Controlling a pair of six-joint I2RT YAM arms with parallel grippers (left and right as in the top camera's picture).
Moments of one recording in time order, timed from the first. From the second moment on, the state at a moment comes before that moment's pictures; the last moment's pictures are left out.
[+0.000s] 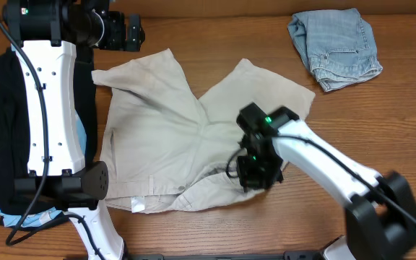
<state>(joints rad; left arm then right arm) 0.00 2.06 2.56 -1.51 0.26 0.06 0.57 1.66 1.13 -1.22 -0.38 0.48</state>
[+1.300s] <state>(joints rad) -0.25 2.62 2.56 -1.20 0.09 -0.19 0.28 1.20 1.09 -1.07 -0.28 0.56</state>
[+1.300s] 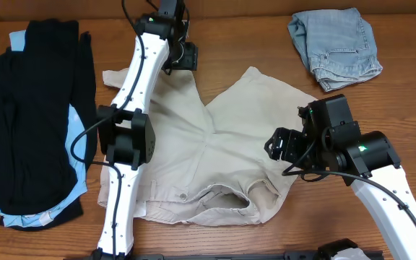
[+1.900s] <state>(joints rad) -0.30 2.70 2.56 -1.20 -0.02 -0.23 0.28 1.20 1.09 -1.07 -0.27 0.56</state>
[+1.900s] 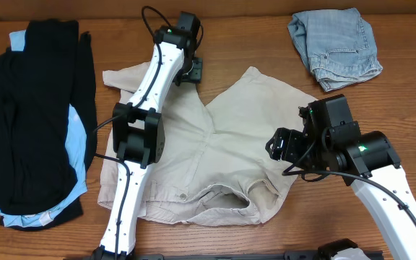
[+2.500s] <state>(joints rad) -0.43 2.71 2.60 -0.96 -0.03 -0.12 0.28 1.20 1.09 -1.05 -0.25 0.56</state>
